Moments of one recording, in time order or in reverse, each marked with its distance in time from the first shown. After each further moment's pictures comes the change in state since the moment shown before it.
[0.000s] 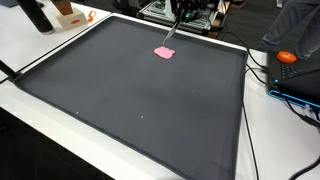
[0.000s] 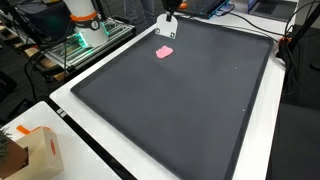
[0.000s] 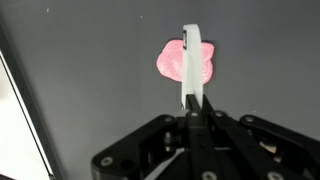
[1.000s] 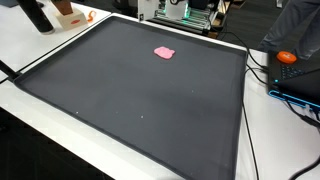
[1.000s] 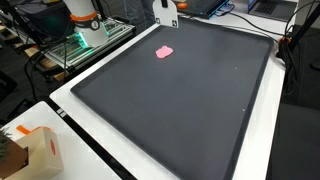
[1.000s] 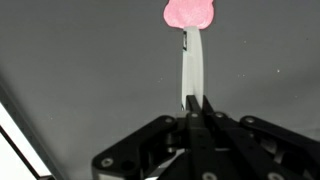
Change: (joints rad) arm -0.144 -0.292 -0.231 -0.103 0.460 0.169 -0.600
